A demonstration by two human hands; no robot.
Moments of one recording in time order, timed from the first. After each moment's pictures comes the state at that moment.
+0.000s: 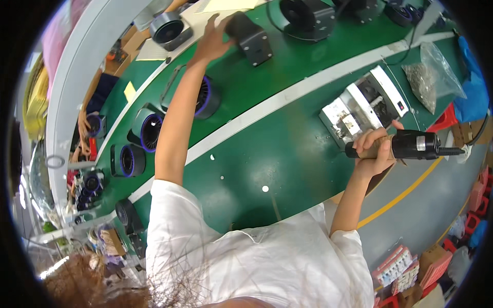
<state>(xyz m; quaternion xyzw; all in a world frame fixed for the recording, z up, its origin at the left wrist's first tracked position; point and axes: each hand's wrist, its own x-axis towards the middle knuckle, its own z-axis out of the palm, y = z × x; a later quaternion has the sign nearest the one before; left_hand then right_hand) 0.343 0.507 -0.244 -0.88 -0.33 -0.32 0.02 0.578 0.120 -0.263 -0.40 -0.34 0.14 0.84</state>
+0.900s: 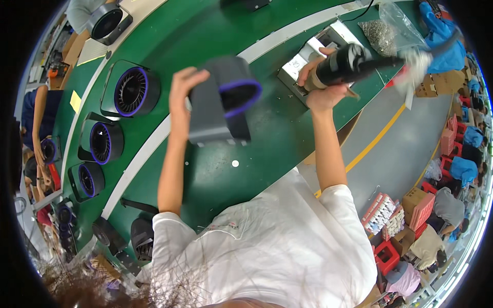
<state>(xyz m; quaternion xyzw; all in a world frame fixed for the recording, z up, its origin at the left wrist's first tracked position) 0.313 0.283 -0.276 -0.82 -0.20 -0.45 -0.30 0.566 0.173 -0.279 -0.47 -0.46 0.10 0.75</state>
